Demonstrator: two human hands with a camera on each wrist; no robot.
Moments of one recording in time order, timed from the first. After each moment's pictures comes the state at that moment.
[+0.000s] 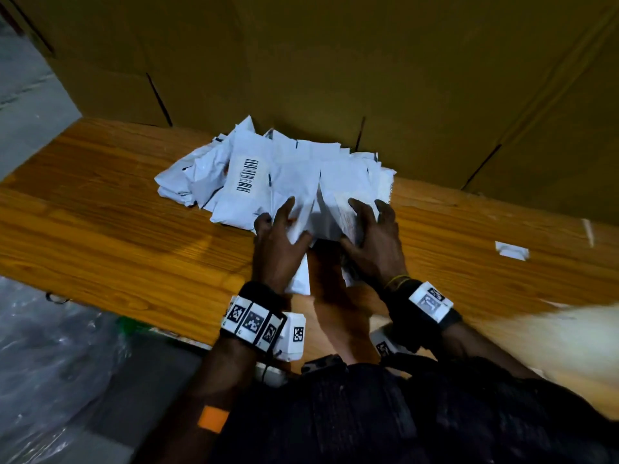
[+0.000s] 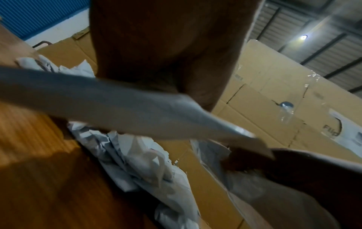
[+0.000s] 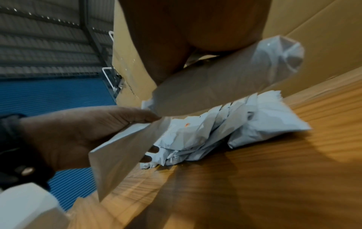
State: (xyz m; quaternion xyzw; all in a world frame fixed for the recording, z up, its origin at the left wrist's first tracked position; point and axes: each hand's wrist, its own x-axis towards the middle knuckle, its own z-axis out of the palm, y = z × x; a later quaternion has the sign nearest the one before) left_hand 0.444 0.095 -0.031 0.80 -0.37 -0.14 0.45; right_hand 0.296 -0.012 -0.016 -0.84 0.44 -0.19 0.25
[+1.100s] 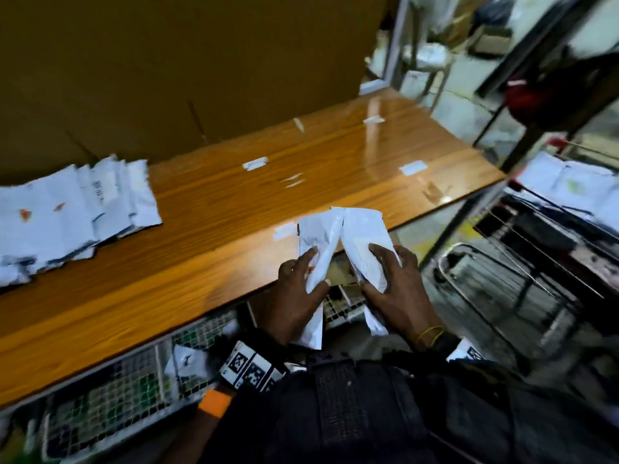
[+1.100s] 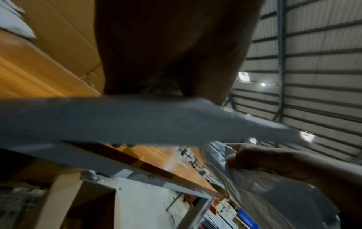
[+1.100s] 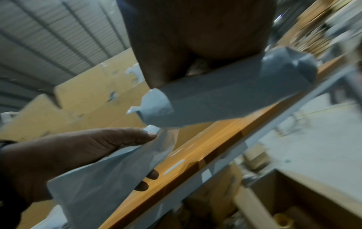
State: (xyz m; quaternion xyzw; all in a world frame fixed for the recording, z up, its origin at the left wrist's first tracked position) left_hand 0.026 0.197 -0.038 0.59 -0.67 -0.38 0.26; right_hand -0.175 0.221 -0.034 -0.61 0.69 -0.30 0.24
